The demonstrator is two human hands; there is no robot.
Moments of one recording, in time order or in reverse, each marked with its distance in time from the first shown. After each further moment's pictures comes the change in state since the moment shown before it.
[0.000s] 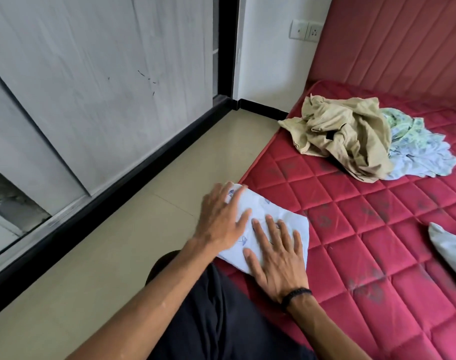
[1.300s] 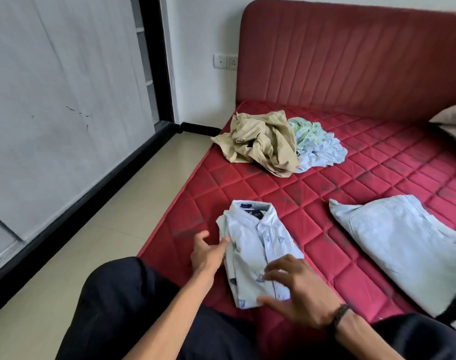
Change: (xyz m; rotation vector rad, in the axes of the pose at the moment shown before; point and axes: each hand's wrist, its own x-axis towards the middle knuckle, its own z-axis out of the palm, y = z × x) left_hand -0.048 0.149 0.045 -1.071 -0.213 -0.824; right_hand -0.143 0.124 -0.110 0.149 0.150 -0.276
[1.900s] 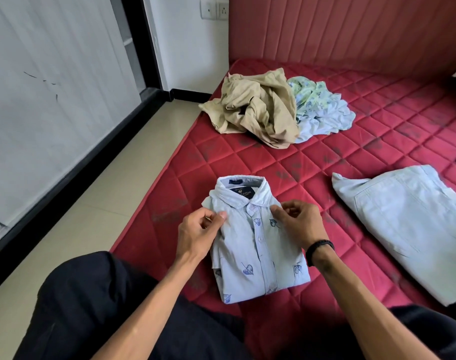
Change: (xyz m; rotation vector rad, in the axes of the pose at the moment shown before) left_hand 0.036 -0.004 0.006 0.276 0.015 0.512; right_hand 0.072 0.089 0.026 0.719 0.289 0.942
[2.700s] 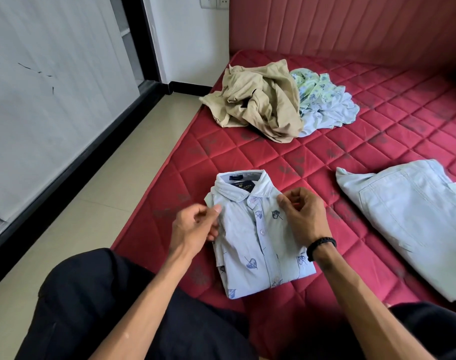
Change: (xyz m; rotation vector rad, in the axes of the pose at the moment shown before) left_hand -0.003 0.016 -0.017 -0.249 -0.055 -0.203; right_hand -0.001 -0.007 0.006 0.001 0.089 -0.126
